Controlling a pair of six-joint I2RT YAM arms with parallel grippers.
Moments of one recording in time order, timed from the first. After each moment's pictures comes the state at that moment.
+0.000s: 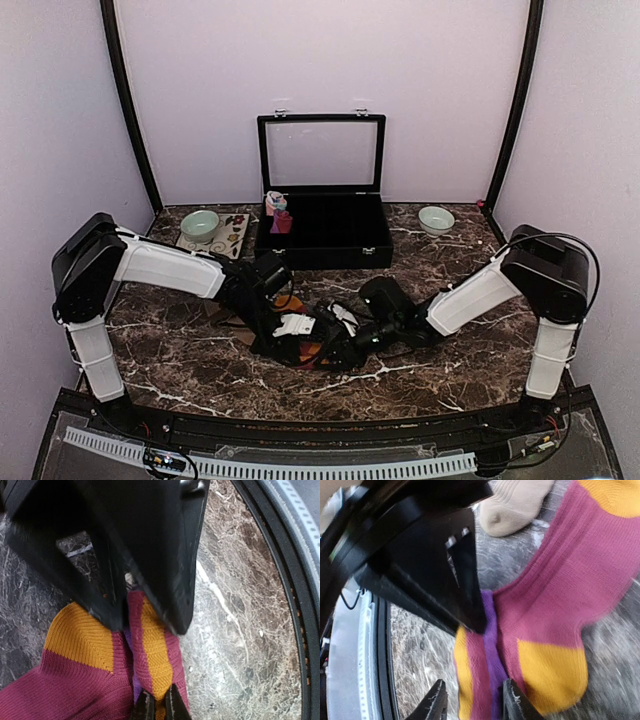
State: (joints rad) left arm -0.85 1.84 1.06 -0.50 0.50 0.87; right arm 0.96 1.91 0.81 0.34 -0.61 0.26
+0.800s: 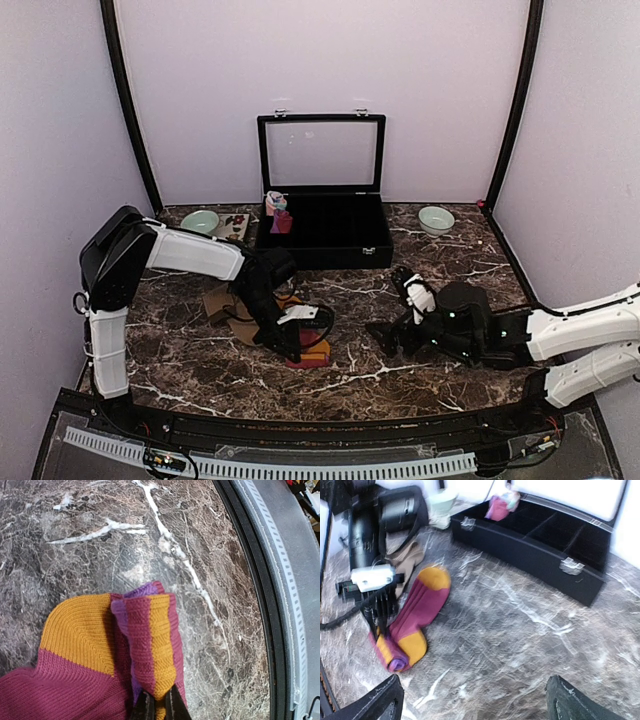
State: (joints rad) left arm -0.78 2.03 1.29 -0.79 0.70 0.87; right arm 1.08 1.18 0.45 0.23 0.27 0.19
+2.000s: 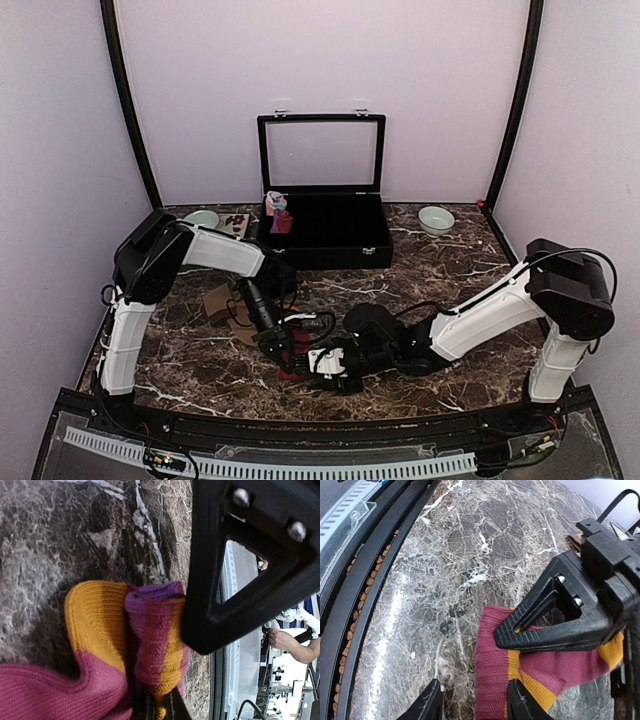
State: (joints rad) left arm -0.73 2.27 1.50 -1.19 0.90 0.88; right arm 1.21 1.78 0.77 0.33 -0.25 -0.53
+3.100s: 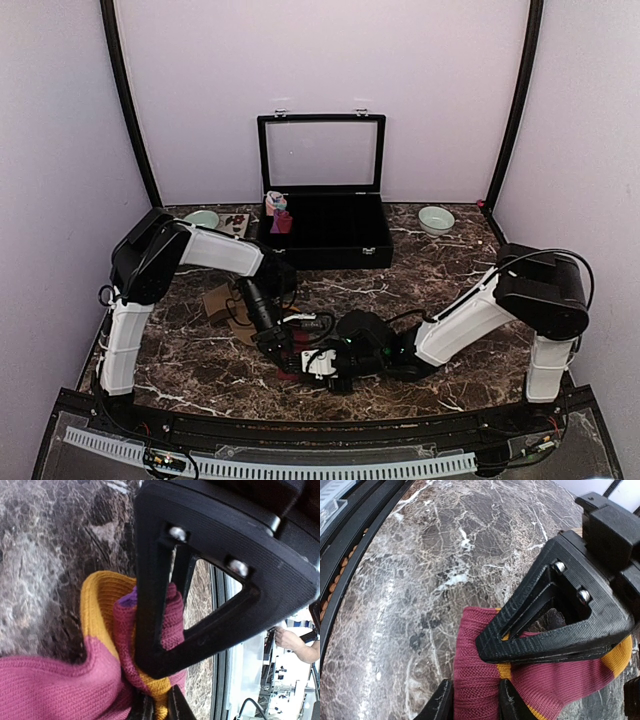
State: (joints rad) left arm -0.73 2.25 1.49 -1.19 0.86 0.86; right arm 1.21 1.92 0.79 0.47 -0.21 -0.52
